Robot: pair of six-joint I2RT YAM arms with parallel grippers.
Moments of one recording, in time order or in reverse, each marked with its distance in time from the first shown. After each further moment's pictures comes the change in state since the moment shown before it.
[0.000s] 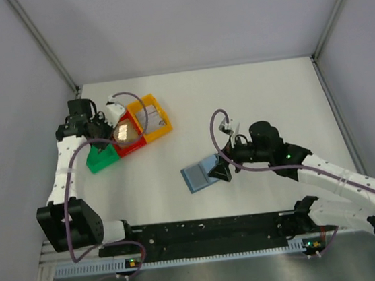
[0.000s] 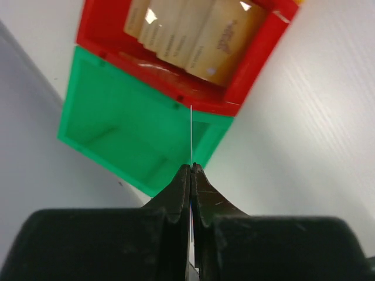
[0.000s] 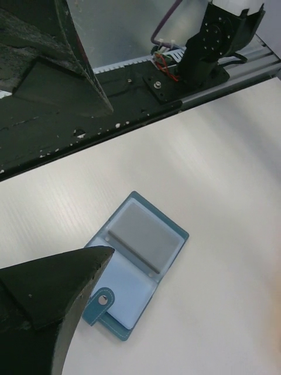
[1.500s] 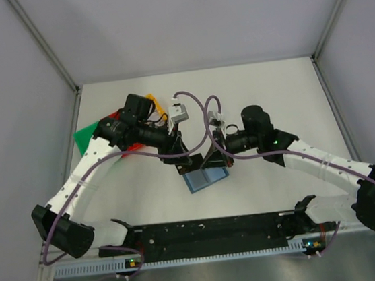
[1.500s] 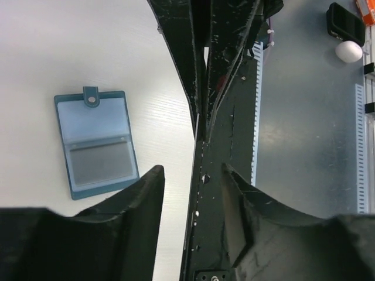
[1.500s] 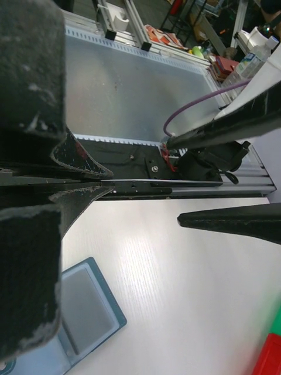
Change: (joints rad) left arm -0.593 -0.007 0.171 -0.108 0.784 -0.444; right arm -0.041 0.181 0.141 0.164 -0.473 0.026
